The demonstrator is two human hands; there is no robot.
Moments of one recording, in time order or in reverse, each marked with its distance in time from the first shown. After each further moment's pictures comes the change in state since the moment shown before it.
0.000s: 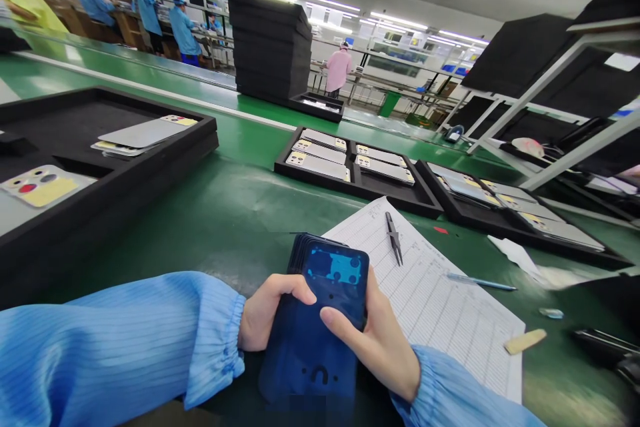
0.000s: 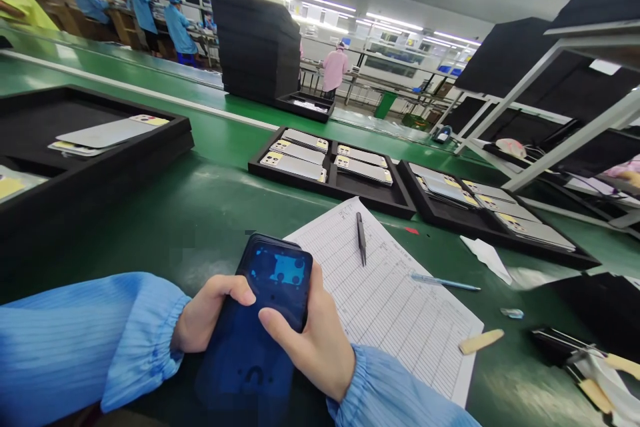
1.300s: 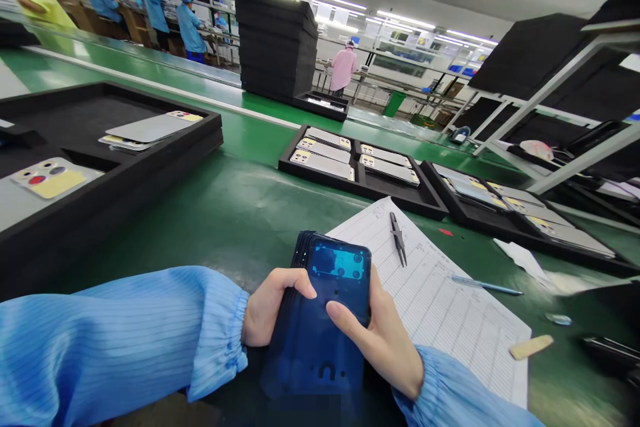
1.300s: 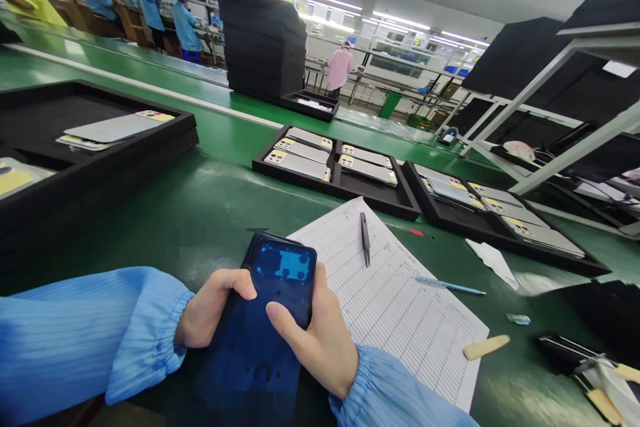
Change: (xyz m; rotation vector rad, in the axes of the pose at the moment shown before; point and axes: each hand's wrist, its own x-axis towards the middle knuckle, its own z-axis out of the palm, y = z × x) left_hand -0.002 0.002 0.003 -0.080 0.067 -0.024; right_hand 0.002 0.004 -0.002 -0.074 0.008 0.026
